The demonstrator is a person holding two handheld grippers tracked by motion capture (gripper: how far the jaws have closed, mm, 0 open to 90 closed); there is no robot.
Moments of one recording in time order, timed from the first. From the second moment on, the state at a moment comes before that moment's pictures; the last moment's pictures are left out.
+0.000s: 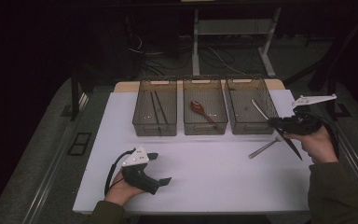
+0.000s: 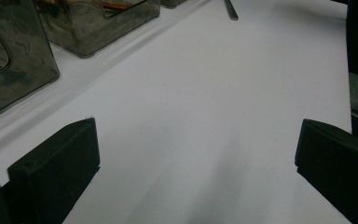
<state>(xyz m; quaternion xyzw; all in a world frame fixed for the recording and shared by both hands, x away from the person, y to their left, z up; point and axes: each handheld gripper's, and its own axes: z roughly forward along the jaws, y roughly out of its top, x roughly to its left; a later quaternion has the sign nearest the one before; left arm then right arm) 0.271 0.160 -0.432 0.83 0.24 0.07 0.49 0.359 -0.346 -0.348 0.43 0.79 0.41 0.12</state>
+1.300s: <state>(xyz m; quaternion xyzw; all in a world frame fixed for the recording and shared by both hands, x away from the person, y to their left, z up) 0.268 0.160 -0.430 0.83 0.24 0.07 0.49 0.485 -0.306 -0.337 0.45 0.77 0.41 0.18</state>
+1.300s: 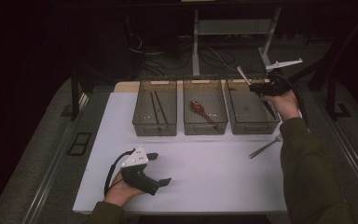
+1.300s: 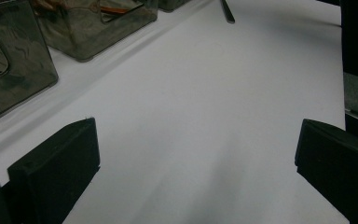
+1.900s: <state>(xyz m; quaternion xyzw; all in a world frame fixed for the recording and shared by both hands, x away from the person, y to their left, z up) 0.266 0.161 -0.430 0.83 0.24 0.07 0.49 0.500 -0.297 -0.376 0.46 0.79 0.36 0.18</state>
